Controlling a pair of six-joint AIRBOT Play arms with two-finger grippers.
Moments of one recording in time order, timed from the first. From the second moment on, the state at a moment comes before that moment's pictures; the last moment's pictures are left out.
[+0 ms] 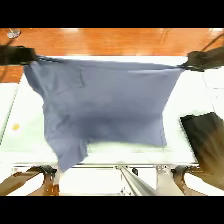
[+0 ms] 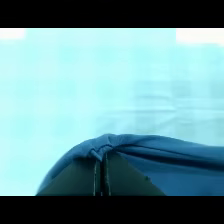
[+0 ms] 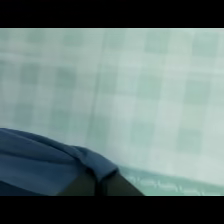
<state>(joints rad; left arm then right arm) 0.00 -1.20 1.35 1.52 -0.93 -1.61 -0.07 -1.31 1.50 -1.25 1.27 1.46</state>
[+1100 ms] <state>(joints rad) 0.11 -1.68 1.46 1.35 -1.41 -1.43 -0.09 -1.92 1.82 -1.14 1.53 1.45</state>
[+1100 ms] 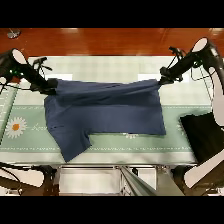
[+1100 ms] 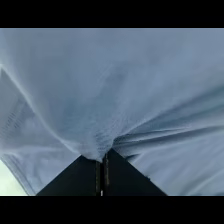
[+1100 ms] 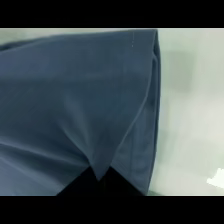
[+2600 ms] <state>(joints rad) 0.43 -1.12 0.40 0.85 -1.11 -1.16 -0.38 -1.17 0.69 -1.00 1.27 1.33</state>
